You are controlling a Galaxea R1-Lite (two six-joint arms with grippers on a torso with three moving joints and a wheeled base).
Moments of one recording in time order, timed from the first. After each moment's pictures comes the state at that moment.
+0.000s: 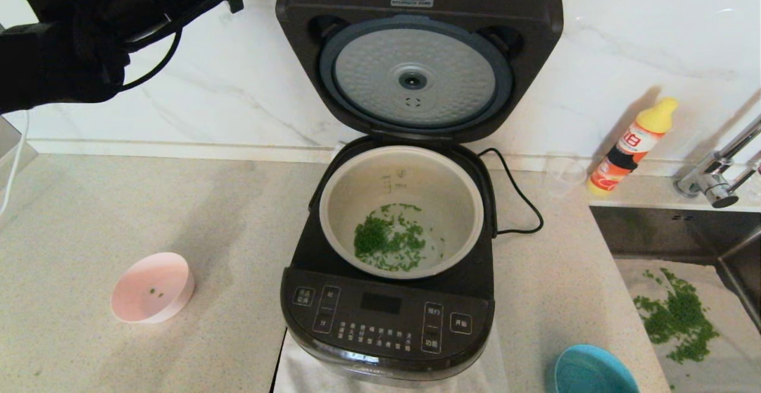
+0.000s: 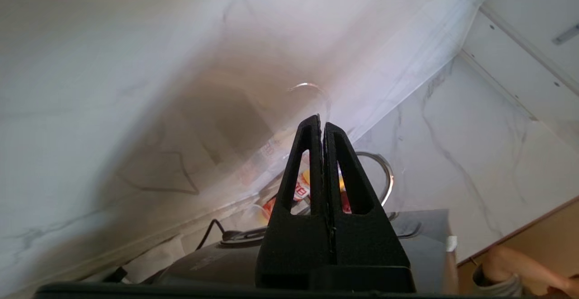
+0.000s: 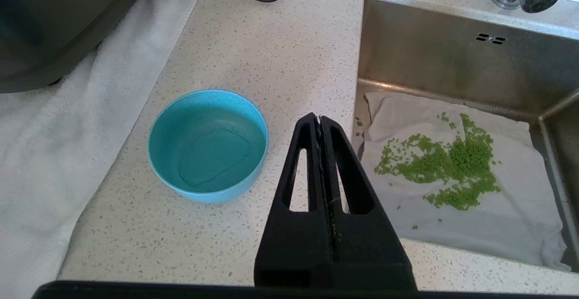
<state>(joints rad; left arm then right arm) -0.17 1.95 -1.93 -0.58 -0.73 -0.80 0.00 0.00 0.00 0.01 0.03 -0.08</state>
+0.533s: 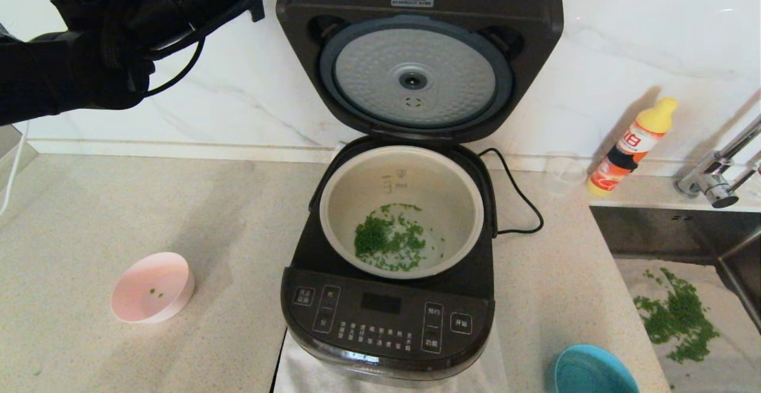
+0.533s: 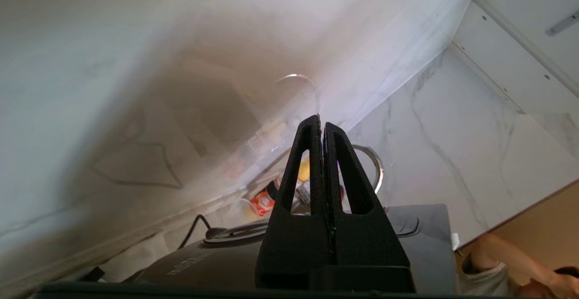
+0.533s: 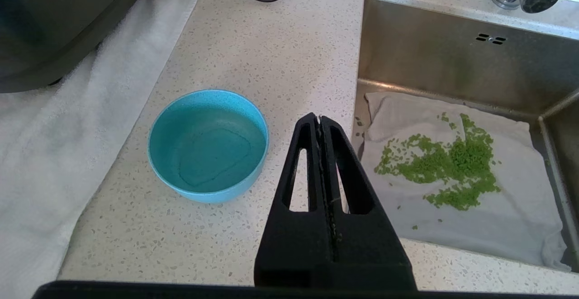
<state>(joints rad) -0.22 1.98 -1.93 -0.59 -0.73 -0.80 0.00 0.00 0.00 0.01 0.03 -0.08</state>
